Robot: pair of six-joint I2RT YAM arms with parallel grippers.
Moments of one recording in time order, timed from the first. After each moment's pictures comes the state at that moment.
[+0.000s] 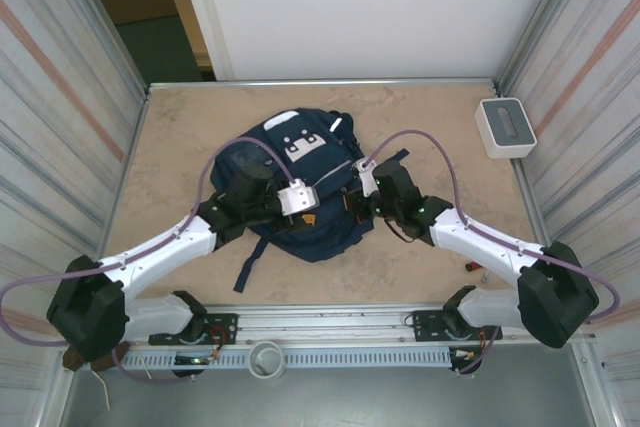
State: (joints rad) left arm -0.70 1.22 0.75 -0.15 0.27 0.60; right arm 0.70 1.24 0.72 -0.13 -0.12 0.28
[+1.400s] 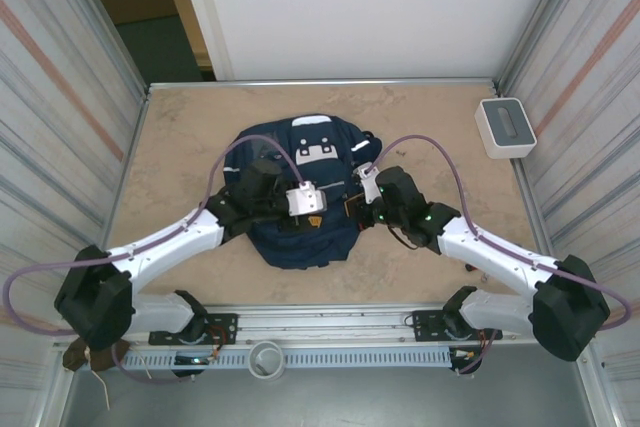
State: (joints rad) left arm -0.72 1.29 0.81 -0.18 0.33 0.69; right arm 0.73 1.15 0.70 -0.18 -0.12 0.27
